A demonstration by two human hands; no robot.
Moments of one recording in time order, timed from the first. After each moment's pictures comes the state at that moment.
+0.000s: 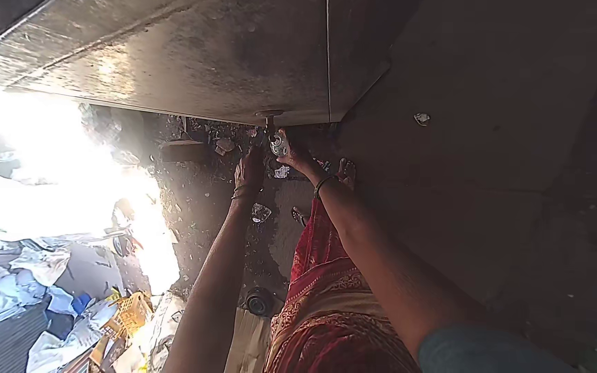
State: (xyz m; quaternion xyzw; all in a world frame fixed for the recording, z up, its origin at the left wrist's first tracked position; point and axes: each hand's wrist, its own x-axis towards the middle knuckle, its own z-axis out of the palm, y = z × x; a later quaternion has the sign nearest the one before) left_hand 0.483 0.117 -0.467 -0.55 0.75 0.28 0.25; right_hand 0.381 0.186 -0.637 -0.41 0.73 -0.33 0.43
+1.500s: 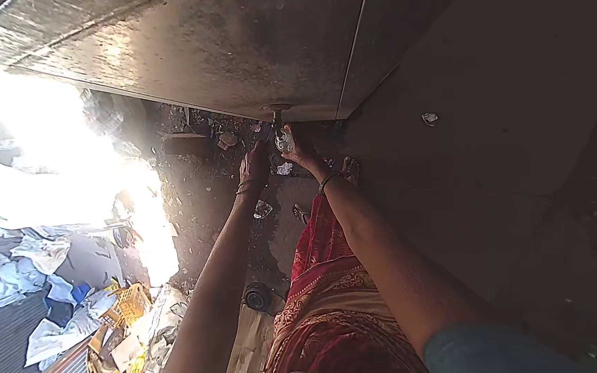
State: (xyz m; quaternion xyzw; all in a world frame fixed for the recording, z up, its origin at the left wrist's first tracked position) left_hand 0.491 0.115 -0.475 -0.54 0.75 0.29 0.23; right_hand 0.384 0.183 -0.646 -0.41 0.73 -0.35 0.42
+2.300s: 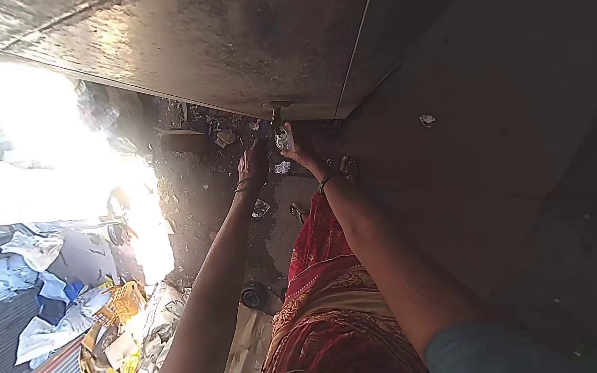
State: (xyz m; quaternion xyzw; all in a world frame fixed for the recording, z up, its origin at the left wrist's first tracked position) left_hand 0.492 0.116 -0.479 -0.55 0.75 0.29 0.22; right_hand 0.381 0.186 -0.640 -0.41 0.73 -0.34 0.43
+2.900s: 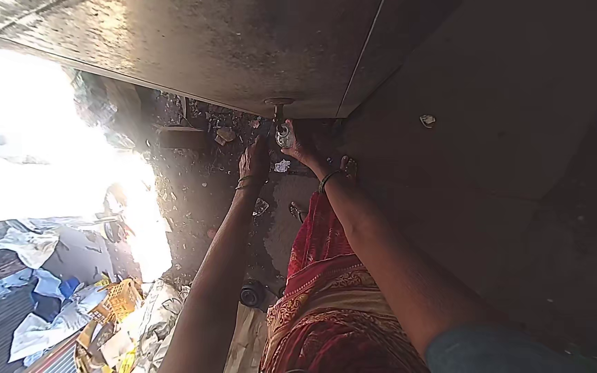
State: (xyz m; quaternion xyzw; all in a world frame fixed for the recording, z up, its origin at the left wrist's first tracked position) left_hand 0.492 0.116 -0.480 -0.55 0.75 0.30 0.21; right_hand 0.382 0.182 -0.642 -0.41 0.74 -0.32 0.42
